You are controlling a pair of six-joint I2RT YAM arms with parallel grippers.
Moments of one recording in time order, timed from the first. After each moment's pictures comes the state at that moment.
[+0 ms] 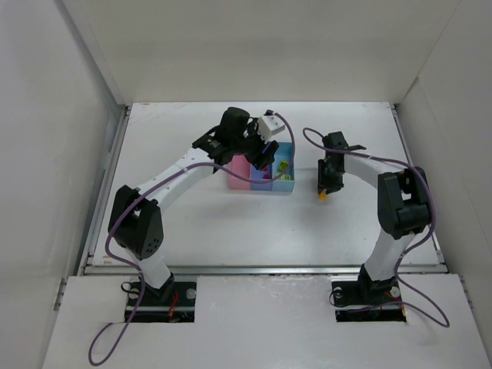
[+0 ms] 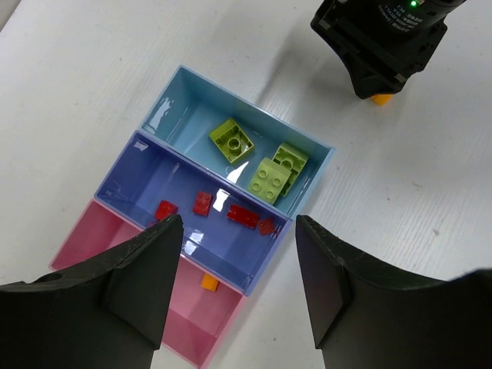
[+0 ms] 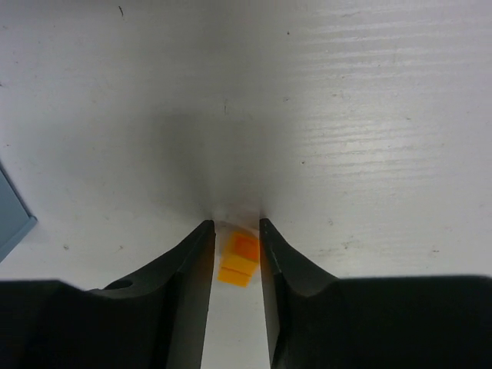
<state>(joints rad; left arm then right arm) -0.62 1.69 1.45 -0.32 0.37 0.29 0.21 1.82 1.19 -0.62 0.03 0.31</state>
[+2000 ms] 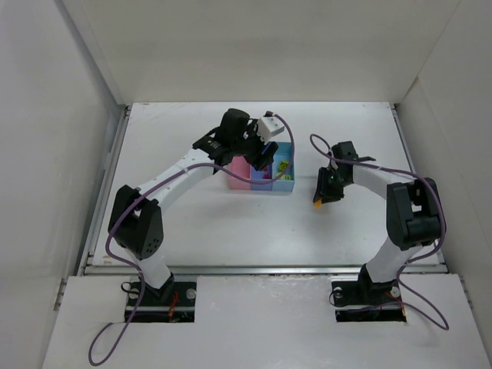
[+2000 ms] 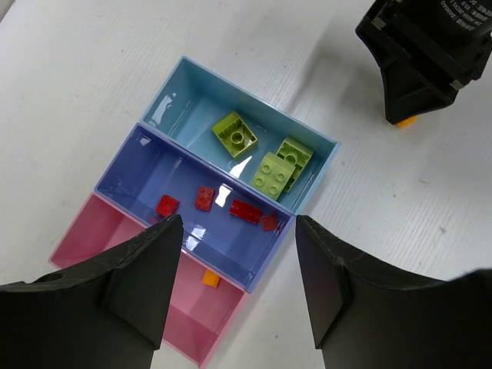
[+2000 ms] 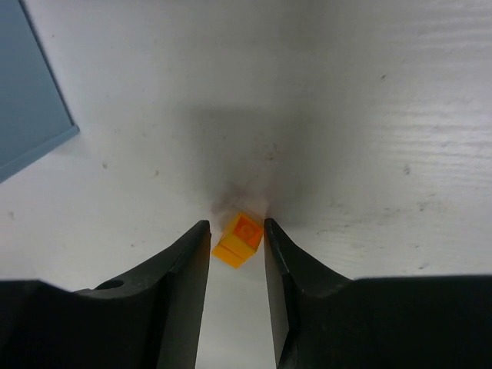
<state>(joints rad) -0.62 1.69 1.43 -0.31 0.36 0.29 0.17 1.71 1.02 -0.55 -0.21 0.32</state>
